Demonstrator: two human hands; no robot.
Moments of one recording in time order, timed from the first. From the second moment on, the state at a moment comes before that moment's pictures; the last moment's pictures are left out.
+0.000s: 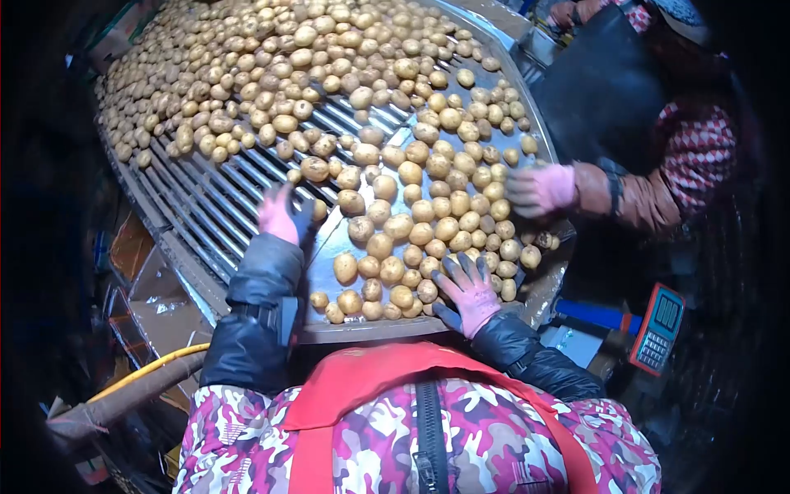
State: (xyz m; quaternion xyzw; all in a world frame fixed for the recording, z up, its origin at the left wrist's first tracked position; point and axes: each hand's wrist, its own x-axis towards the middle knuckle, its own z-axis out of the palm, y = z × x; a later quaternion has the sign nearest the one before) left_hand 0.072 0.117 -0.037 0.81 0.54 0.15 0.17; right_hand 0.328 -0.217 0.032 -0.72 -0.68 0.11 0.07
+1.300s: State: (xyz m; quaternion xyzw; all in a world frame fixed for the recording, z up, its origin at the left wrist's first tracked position) left_hand 0.048 -0.026 0.016 0.81 0.46 0.14 0.33; right_hand 0.329 -0.224 0.019 -0.75 -0.64 0.10 0.14
